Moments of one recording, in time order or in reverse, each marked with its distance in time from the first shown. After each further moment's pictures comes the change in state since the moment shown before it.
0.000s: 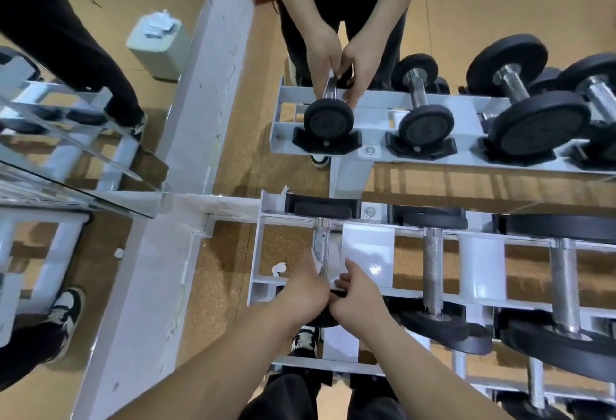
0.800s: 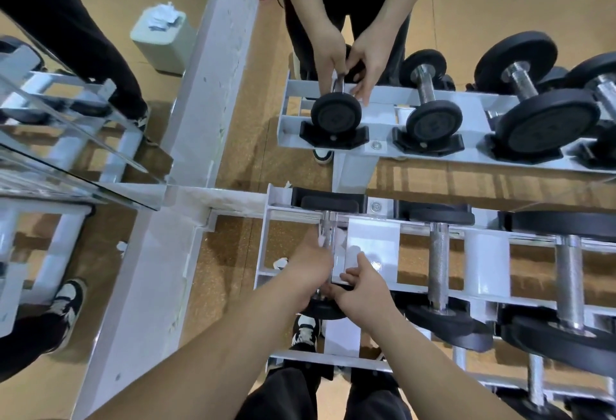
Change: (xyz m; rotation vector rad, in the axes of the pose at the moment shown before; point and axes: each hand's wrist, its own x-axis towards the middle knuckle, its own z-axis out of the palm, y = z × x) left_hand -0.004 0.022 -0.014 -0.153 0.016 -0.004; right_hand 0.000 0.001 0.003 0.097 -0.014 -0.007
